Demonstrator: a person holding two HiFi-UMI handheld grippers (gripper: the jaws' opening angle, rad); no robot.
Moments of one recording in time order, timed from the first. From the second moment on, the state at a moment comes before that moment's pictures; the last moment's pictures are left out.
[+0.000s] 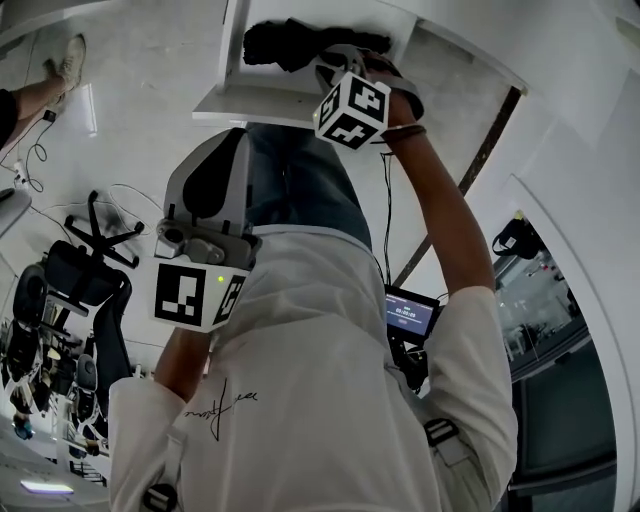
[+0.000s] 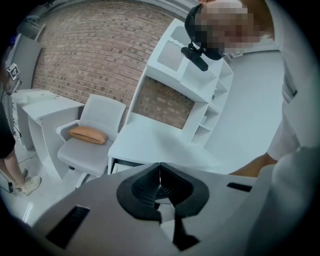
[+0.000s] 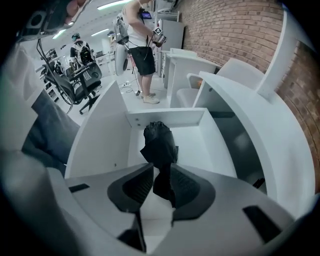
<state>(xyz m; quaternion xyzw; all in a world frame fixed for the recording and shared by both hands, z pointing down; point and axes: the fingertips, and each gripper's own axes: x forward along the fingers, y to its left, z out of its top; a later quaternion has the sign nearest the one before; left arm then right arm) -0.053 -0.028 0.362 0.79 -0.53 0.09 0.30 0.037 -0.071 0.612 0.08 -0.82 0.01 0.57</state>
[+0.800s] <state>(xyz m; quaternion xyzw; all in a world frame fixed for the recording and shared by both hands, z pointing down) -0.051 -0.019 0.441 0.75 -0.54 0.13 0.36 0.033 -0.080 0.674 0.08 -0.79 -0.02 0.61</state>
